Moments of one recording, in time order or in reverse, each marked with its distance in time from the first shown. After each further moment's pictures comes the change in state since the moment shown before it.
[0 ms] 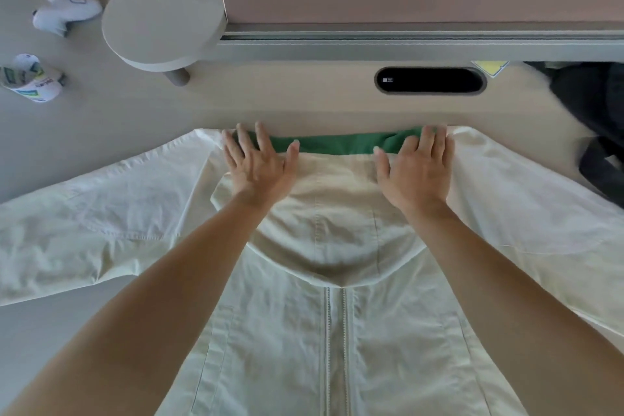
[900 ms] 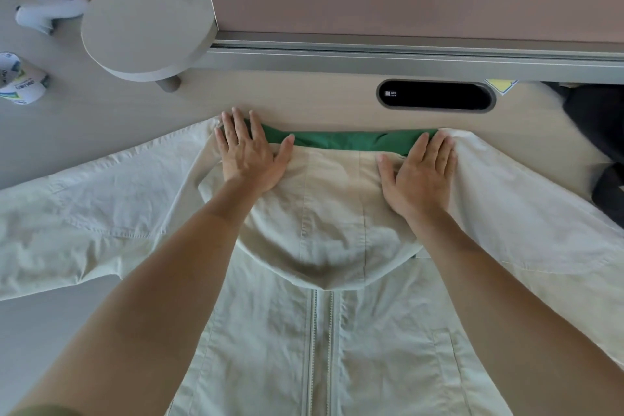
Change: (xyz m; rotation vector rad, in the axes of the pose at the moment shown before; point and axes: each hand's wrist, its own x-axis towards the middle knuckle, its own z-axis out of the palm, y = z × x) left_hand 0.061 0.003 0.009 0.127 -0.014 -0.012; right_hand 0.035 0.006 0.014 0.124 -0.163 0.099
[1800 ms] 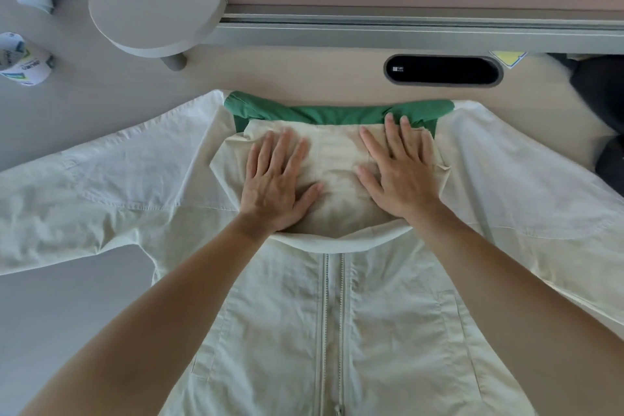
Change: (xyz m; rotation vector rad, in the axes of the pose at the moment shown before) left_hand -0.091 -0.026 0.027 -0.052 0.151 0.486; right_hand -0.037 -0.006 0.008 -0.056 0.044 -0.481
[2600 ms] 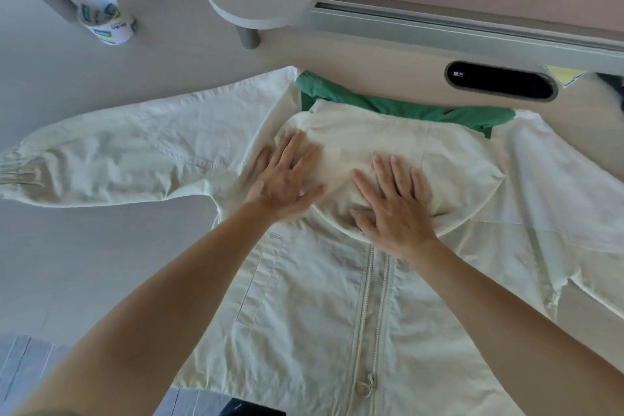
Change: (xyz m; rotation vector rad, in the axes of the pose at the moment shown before) left_hand -0.056 -0.068 -0.028 -0.100 -0.224 -0.086; right_hand -0.059 -0.099 0.019 -0.073 -0.191 -0.163
